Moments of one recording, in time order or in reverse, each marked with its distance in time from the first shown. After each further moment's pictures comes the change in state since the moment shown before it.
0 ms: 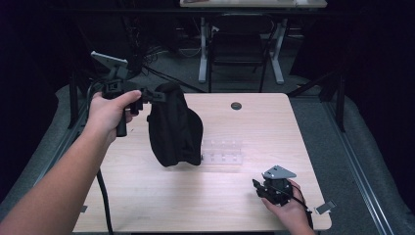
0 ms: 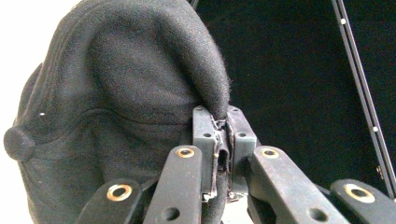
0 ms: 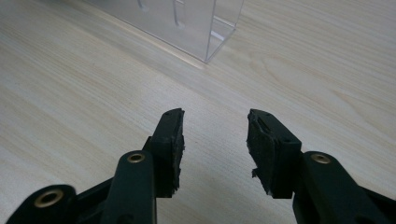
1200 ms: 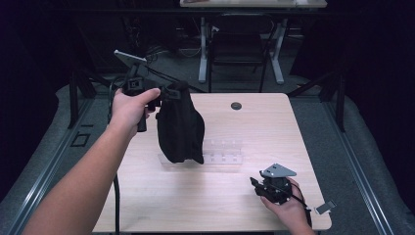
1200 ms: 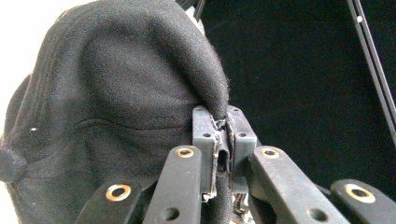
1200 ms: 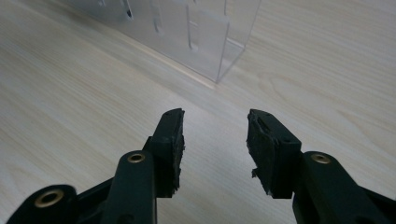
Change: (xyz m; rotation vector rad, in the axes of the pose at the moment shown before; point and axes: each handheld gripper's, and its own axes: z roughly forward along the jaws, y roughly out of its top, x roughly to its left) left arm -0.008 0.009 0.040 0.001 0.039 0.043; right arm 0.002 0.009 -0.004 -0.036 0.030 -0.014
